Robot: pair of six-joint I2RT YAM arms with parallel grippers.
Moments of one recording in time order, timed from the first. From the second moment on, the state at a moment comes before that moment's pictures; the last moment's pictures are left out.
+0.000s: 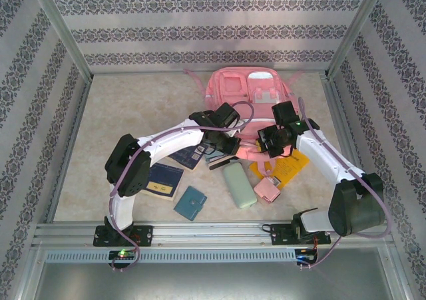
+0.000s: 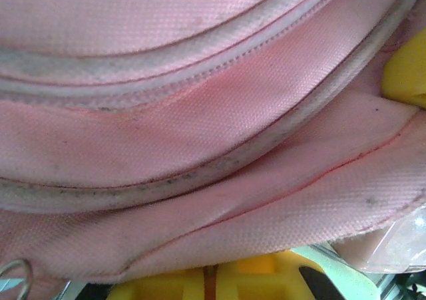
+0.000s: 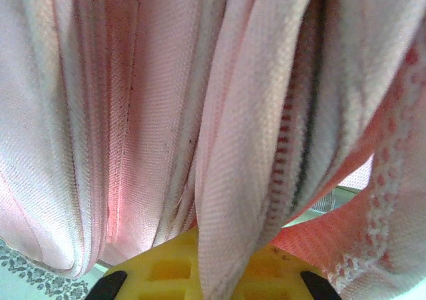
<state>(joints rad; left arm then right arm) -0.78 1.96 1.60 -0.72 0.33 -0.32 0.24 1.37 1.01 -0.80 -0.32 1.51</state>
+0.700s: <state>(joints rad) -0.53 1.90 1.49 -0.61 0.40 -0.39 0.23 1.37 1.23 -0.97 -0.32 1.09</state>
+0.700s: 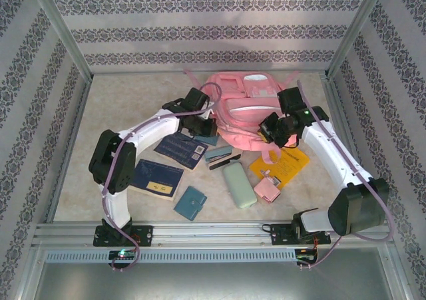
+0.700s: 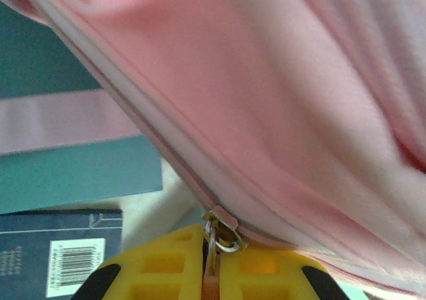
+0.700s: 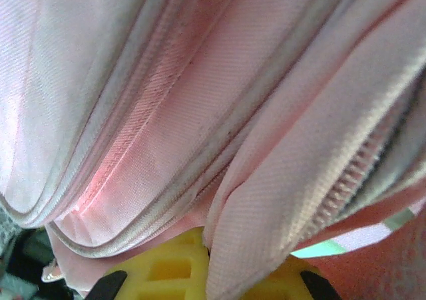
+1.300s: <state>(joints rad) -0.39 1.57 1.40 -0.73 0.10 -0.59 0.27 1.63 1.57 -0.92 -0.42 0.94</state>
